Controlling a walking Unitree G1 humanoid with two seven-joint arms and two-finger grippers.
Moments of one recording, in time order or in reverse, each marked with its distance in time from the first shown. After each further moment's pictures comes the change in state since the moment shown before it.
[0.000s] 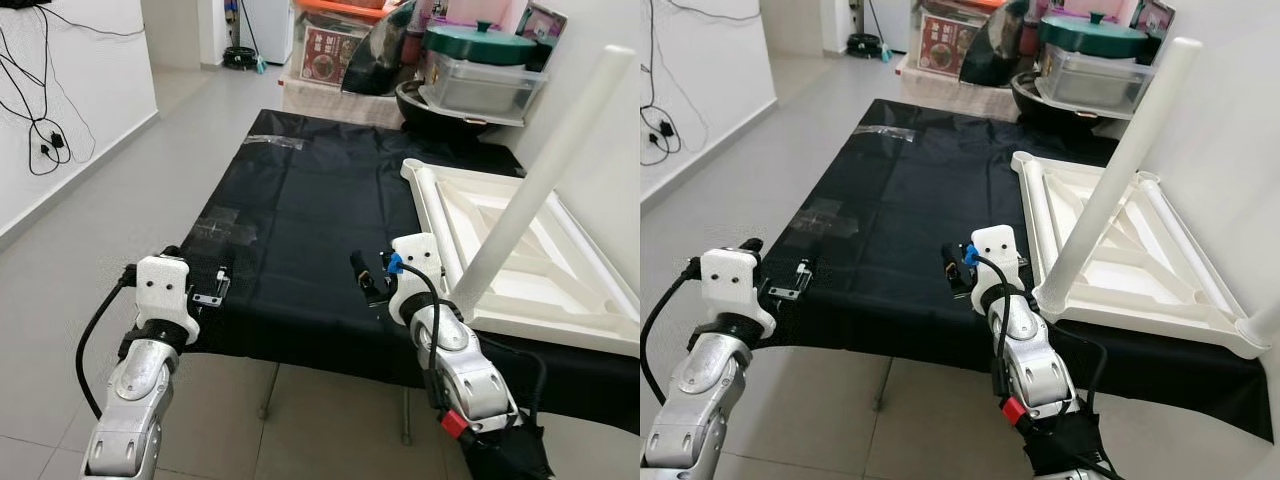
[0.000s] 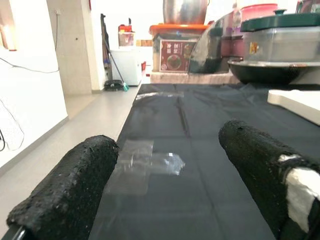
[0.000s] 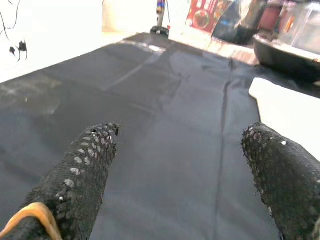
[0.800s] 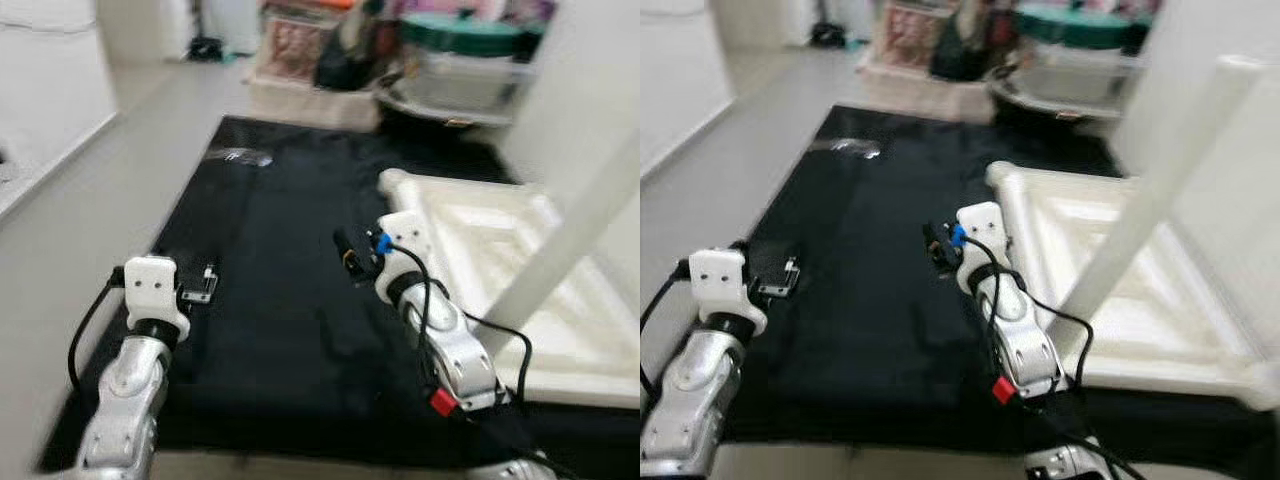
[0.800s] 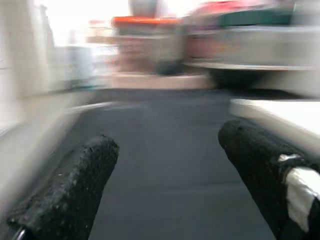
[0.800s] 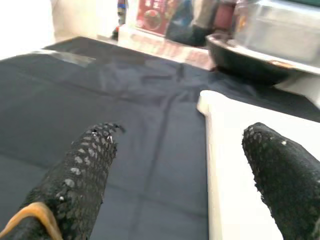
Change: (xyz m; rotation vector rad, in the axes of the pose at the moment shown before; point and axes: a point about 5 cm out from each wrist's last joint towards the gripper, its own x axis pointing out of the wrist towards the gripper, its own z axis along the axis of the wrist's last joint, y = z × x) left arm 0.005 -0.019 -0.006 -0.044 0.007 -0.059; right arm 0.003 -0.010 -0.004 0.034 -0.017 -0.035
